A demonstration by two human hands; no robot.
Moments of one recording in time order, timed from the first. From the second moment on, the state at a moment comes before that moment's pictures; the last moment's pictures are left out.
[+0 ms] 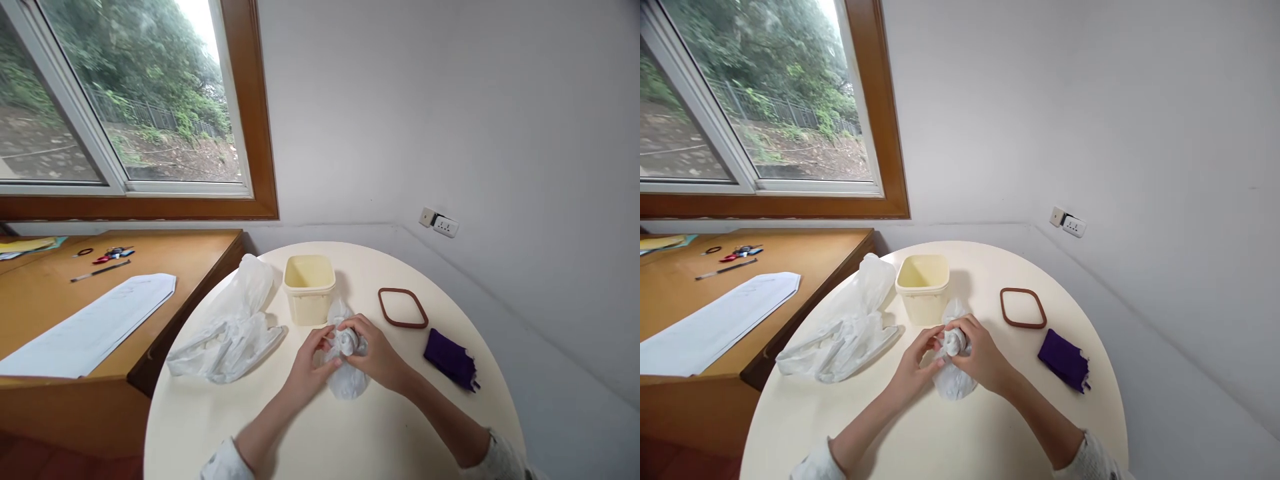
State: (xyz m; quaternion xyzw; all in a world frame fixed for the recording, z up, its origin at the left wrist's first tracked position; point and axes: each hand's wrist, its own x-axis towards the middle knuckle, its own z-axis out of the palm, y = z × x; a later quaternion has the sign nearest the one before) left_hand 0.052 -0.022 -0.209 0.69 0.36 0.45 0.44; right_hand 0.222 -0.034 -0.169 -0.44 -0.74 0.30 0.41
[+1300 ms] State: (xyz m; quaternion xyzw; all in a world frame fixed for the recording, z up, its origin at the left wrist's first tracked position) left_hand 0.044 -0.021 -0.202 0.64 0.38 0.43 0.52; right_hand 0.243 -0.016 -0.131 -0.45 -0.76 0.30 0.36
